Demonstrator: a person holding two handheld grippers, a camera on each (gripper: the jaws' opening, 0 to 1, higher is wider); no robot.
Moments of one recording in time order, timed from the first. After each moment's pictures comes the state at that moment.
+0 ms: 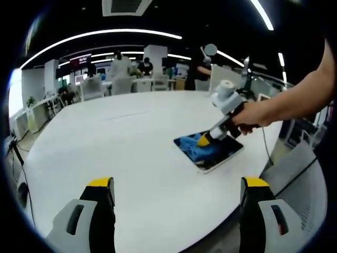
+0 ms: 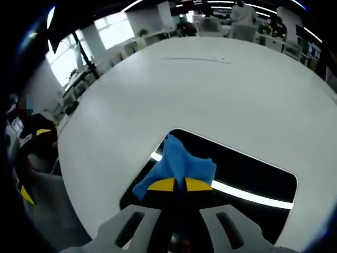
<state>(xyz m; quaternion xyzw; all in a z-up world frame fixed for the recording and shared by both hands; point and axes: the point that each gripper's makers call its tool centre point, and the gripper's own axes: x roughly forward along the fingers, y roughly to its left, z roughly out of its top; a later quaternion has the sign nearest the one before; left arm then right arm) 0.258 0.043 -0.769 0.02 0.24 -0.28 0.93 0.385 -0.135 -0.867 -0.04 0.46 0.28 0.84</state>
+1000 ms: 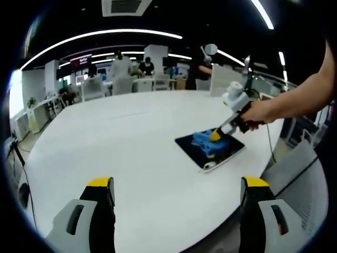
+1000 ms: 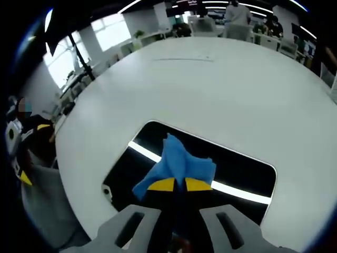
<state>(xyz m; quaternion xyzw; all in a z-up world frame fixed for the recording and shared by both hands) 0.260 0.046 -0.772 0.02 0.24 -0.28 0.93 0.385 -0.182 -0.868 -0.05 0.46 0.27 0.84</state>
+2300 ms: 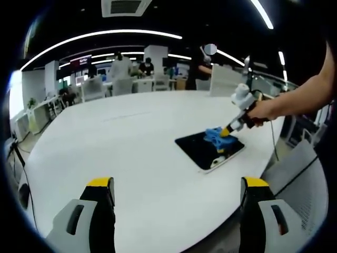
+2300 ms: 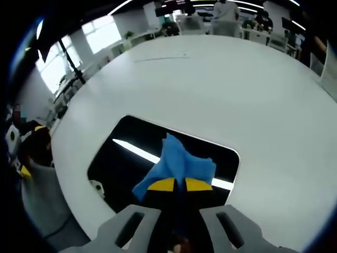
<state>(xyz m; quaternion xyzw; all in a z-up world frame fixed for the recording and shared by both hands) 0.259 0.045 -0.770 0.02 0.24 -0.28 0.93 0.384 -0.242 -0.868 -0.03 0.47 0.23 0.85</state>
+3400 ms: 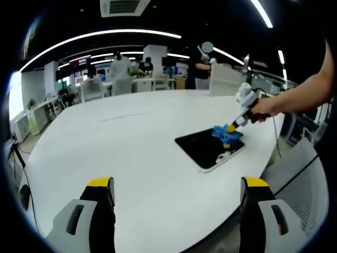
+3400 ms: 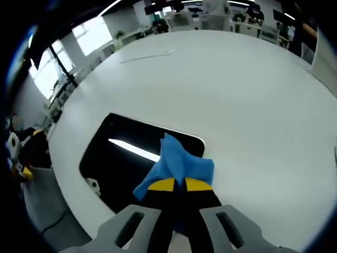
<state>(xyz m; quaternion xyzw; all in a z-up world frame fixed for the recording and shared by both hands) 0.260 0.046 -0.771 0.03 0.24 -0.28 0.93 0.383 -0.292 -0.869 -0.02 0.50 0.21 0.84</state>
